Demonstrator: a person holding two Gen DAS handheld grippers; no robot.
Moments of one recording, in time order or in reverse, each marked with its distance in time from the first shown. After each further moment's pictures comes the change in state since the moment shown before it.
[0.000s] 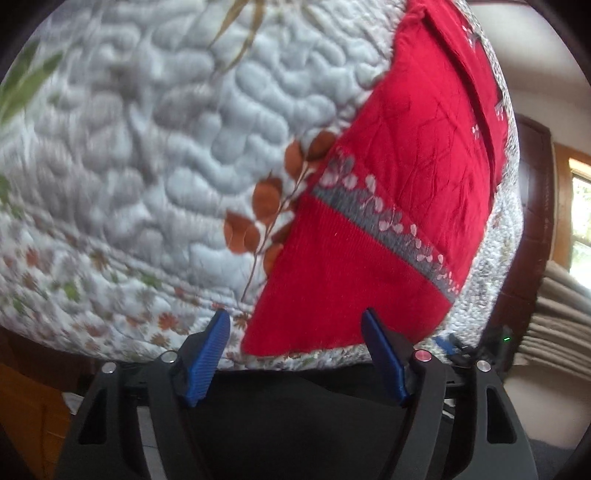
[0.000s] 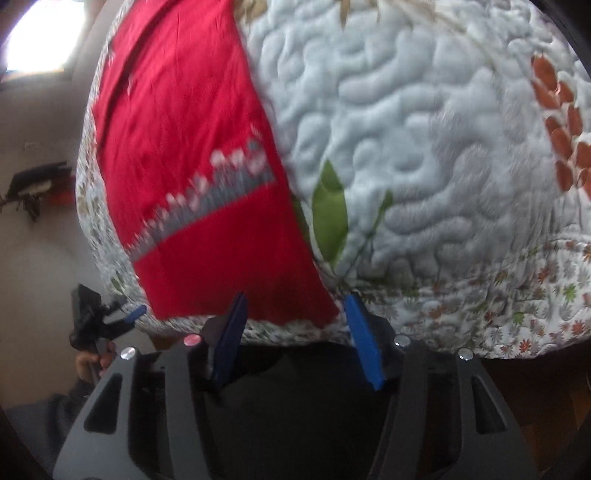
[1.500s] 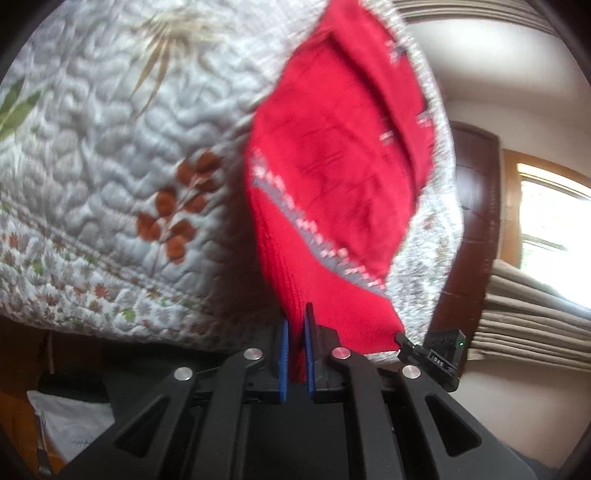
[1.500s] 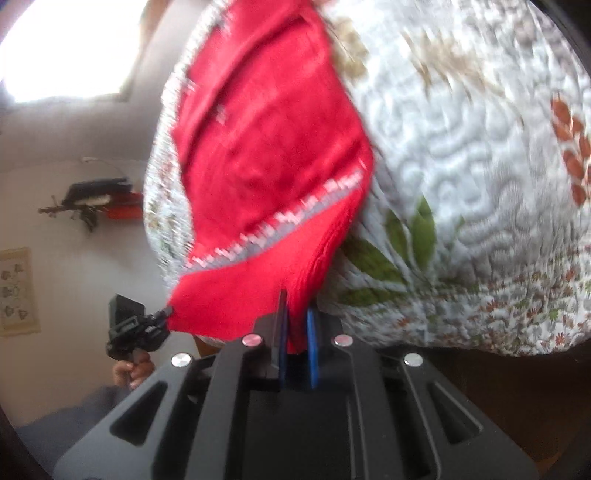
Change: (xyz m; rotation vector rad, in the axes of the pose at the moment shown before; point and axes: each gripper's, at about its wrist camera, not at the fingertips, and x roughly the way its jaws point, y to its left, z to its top) left arm -0.081 -0.056 -0.024 0.070 -0.094 -0.217; right arm -0.064 0.048 -0.006 -0.026 -0.152 0.267
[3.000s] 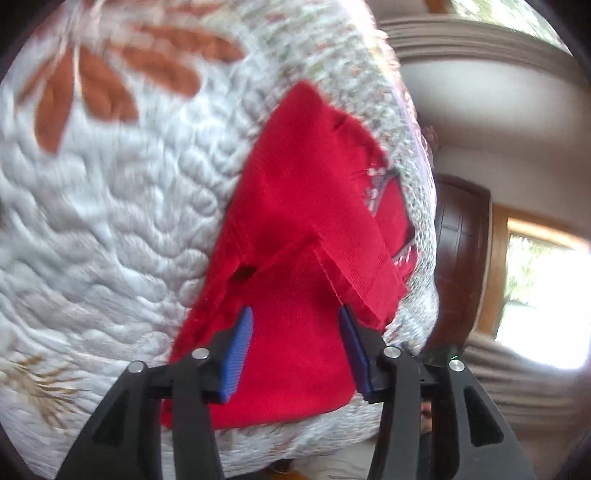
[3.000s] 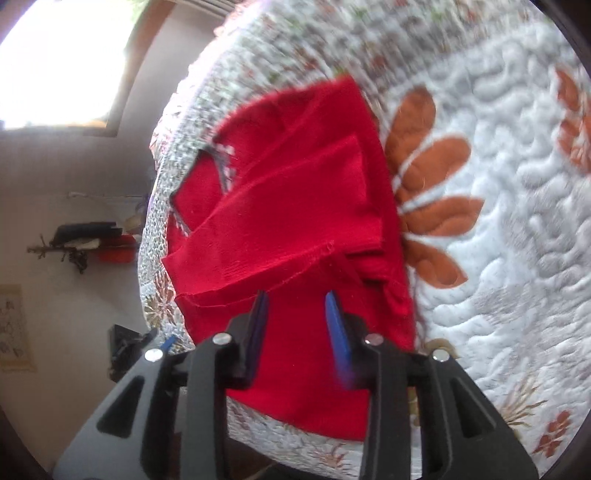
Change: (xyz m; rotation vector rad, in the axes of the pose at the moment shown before) left arm 0.048 -0.079 0.265 0.039 -0.090 0.015; right arm 0.033 0.050 0.282 -0.036 -0.082 -0.096
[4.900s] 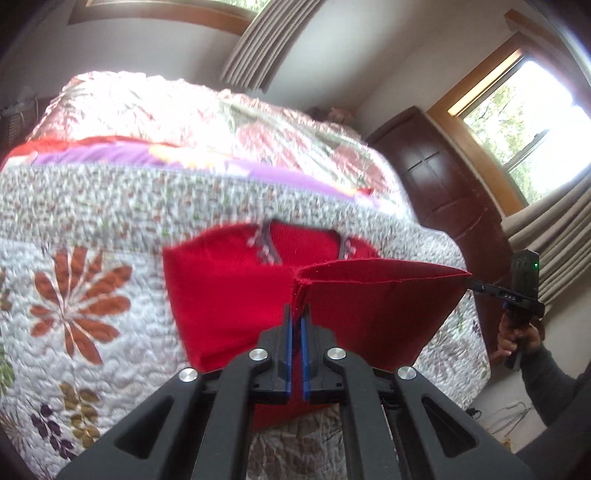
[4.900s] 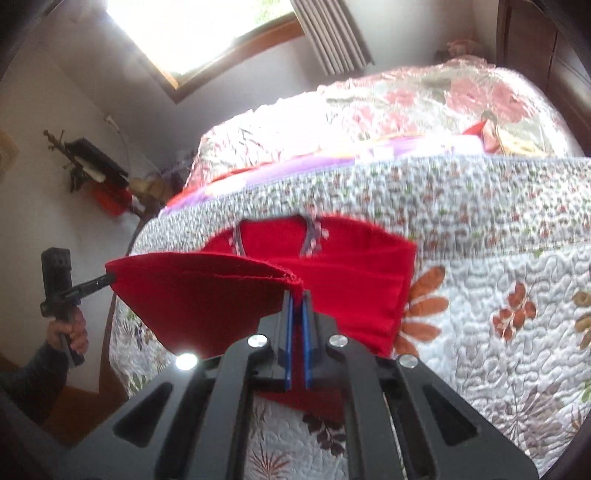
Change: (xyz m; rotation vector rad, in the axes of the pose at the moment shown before) left arm -0.083 -0.152 -0.028 0.658 -0.216 0.121; right arm -0.106 0.125 -0.019 -0.485 -0.257 -0.115
